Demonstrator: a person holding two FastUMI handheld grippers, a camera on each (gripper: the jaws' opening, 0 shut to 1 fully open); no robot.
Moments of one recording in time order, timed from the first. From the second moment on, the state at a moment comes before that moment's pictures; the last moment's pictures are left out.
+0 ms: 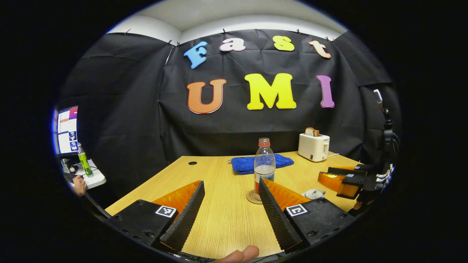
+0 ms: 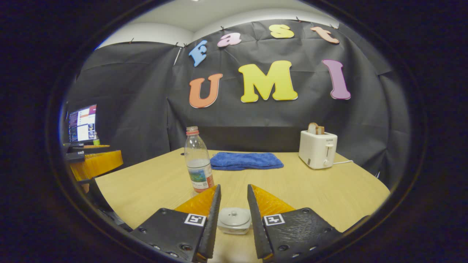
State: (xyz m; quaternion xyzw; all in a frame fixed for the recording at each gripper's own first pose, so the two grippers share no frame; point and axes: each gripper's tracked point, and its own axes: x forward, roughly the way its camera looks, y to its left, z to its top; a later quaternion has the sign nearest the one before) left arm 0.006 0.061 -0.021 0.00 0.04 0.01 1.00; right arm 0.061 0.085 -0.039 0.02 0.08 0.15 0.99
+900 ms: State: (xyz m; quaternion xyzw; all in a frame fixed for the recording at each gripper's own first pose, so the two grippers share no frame) left arm -0.033 0.055 0.023 0.03 0.02 0.03 1.00; right arm -0.013 -0.022 0.018 0.03 0.04 0.08 1.00
